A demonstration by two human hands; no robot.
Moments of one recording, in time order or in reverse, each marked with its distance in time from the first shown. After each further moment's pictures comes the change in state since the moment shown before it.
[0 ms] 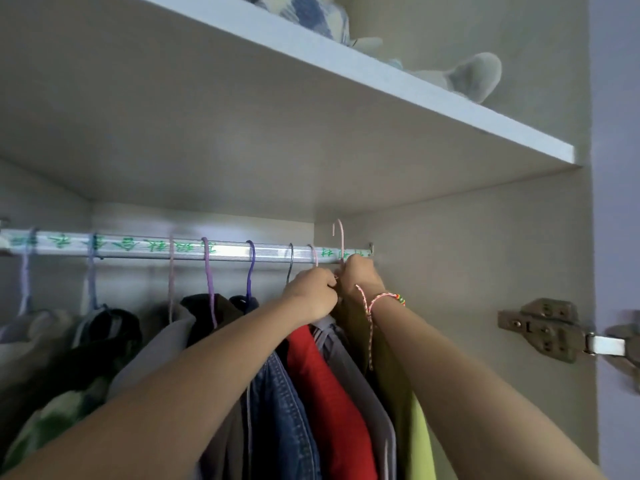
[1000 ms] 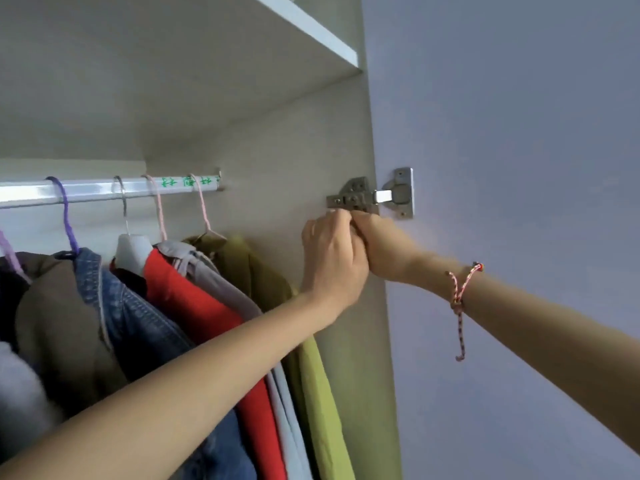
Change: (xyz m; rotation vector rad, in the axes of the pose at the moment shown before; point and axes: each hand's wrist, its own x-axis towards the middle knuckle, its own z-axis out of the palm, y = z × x) left_hand -0.114 0.106 0.109 -0.475 0.338 0.715; right_hand -0.208 0.083 -0.107 -0.281 0.124 -0.056
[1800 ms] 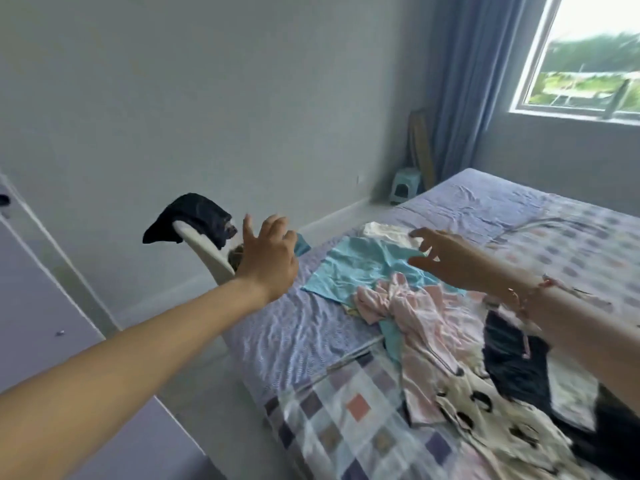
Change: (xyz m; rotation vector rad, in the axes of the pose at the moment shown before) left_hand -0.271 0.593 0.163 -0.366 -0.891 0.751; right_hand -0.764 0.026 -0.360 -0.592 0.056 1.463
